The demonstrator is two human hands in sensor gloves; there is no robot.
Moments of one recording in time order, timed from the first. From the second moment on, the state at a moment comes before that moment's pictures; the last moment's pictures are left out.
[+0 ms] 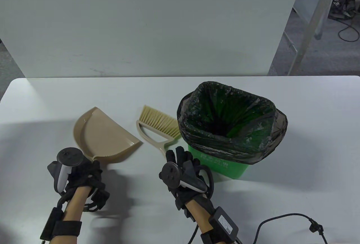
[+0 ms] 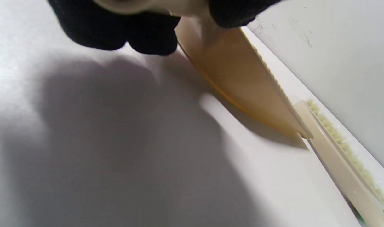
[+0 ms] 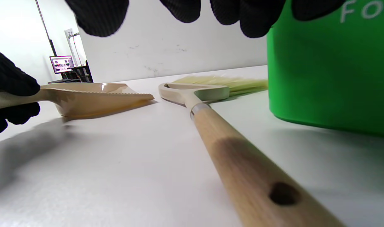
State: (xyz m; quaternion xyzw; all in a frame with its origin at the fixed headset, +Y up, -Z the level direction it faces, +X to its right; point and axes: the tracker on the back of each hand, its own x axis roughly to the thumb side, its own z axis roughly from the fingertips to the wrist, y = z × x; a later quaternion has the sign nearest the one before) left_hand -0.355 -0.743 -0.371 -0.12 0.19 0.36 0.91; right_hand -0.012 -0.690 -0.329 0.19 0.05 0.98 0.08
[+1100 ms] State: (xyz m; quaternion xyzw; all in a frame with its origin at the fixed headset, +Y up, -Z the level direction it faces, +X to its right) left_hand -0.256 -0.674 -0.333 -0.03 -0.17 0.15 0.97; right_hand -0.009 -0.682 -0.327 0.18 0.02 0.98 0.08
